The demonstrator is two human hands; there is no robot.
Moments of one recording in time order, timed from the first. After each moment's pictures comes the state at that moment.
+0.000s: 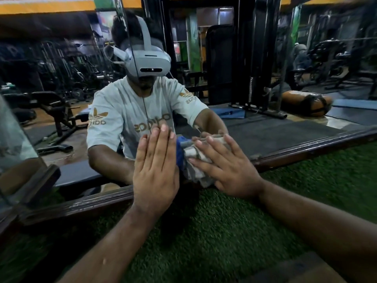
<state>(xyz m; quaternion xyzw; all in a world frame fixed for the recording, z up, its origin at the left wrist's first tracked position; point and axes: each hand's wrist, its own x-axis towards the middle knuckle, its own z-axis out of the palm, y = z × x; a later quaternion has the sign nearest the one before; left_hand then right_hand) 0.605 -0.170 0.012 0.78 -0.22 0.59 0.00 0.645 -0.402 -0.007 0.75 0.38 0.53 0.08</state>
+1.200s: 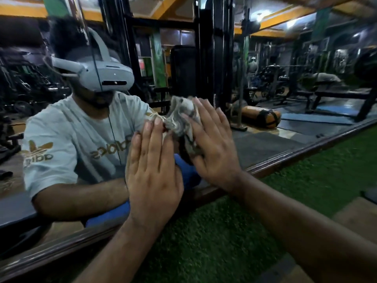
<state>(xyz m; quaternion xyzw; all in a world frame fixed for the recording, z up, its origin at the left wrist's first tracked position) 0.617 -0.224 0.055 0.76 -0.24 0.59 0.14 0.644 -0.390 0.074 0.76 0.27 0.58 -0.12</state>
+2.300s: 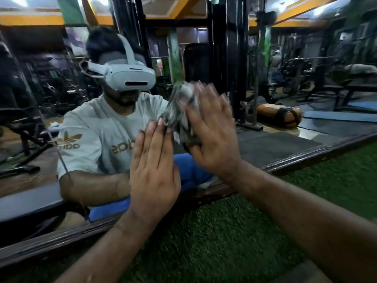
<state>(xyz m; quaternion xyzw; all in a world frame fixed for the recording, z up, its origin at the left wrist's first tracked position) 0.634 -0.310 0.058 0.77 -0.25 0.58 0.11 0.675 -0.483 0.095 0.73 0.27 0.62 -0.12</state>
